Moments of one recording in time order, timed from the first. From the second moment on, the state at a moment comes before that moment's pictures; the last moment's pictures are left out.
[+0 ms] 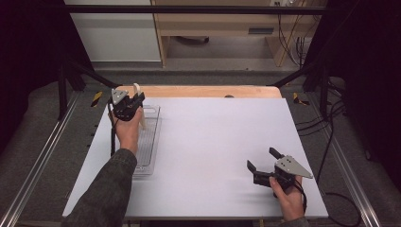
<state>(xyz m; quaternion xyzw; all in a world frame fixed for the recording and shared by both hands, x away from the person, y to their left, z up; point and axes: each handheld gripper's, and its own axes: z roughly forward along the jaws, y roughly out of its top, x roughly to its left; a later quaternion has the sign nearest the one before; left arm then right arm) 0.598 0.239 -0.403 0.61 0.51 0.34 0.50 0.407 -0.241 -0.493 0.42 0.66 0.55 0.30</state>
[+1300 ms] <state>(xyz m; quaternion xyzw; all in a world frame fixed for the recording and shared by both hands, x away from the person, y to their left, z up) 0.610 0.229 -0.409 0.61 0.52 0.33 0.50 0.407 -0.244 -0.494 0.43 0.66 0.55 0.30</state>
